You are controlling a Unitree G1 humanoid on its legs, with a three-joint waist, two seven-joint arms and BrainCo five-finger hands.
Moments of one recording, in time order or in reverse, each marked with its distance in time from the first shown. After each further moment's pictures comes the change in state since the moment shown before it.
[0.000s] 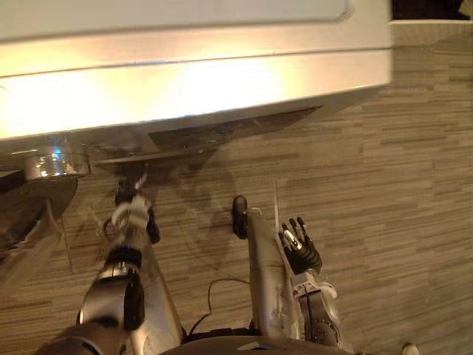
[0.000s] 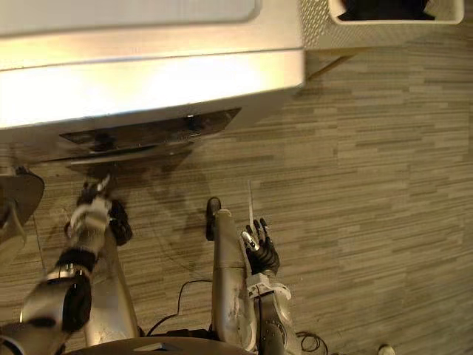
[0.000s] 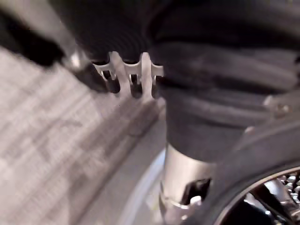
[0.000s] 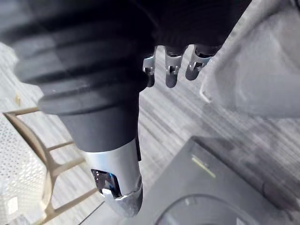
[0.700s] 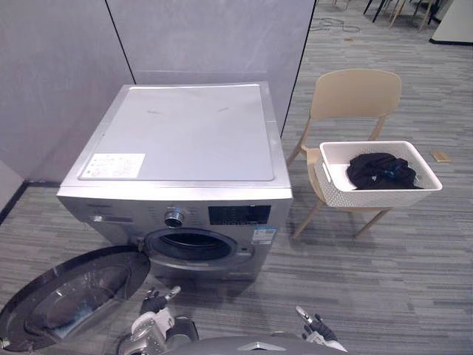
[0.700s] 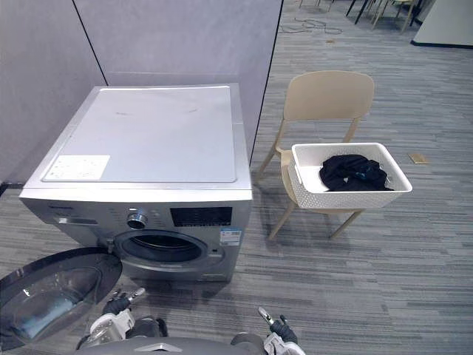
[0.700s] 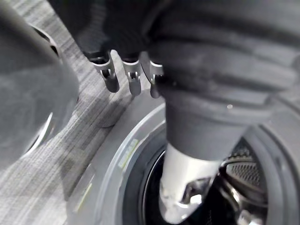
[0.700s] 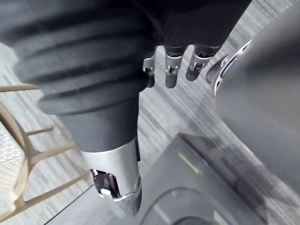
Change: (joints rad) left arm 0.369 -0.145 -0.103 0.130 0.375 0.013 -0.133; right arm -0.129 -0.072 -0.220 0.895 -0.197 0.051 -0.043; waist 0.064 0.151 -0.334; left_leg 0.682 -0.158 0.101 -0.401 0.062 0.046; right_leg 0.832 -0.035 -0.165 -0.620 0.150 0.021
